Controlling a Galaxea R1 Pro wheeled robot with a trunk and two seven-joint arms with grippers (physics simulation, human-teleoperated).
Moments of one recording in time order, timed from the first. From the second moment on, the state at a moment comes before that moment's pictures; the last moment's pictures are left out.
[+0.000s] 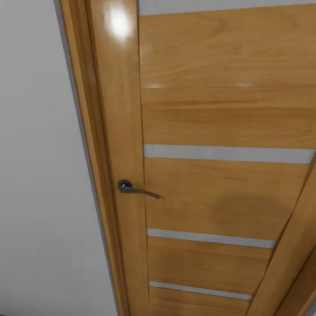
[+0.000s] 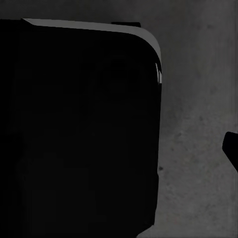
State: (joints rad) left arm 0.01 -0.02 0.01 -0.04 0.01 -0.01 0.01; right arm 0.00 -0.01 0.00 0.00 0.00 -0.08 -0.01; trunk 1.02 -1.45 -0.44
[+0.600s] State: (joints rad) left arm 0.01 -0.02 0.01 -0.04 0.01 -0.01 0.01; right arm 0.00 -0.01 0.00 0.00 0.00 -0.08 -0.01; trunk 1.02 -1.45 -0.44
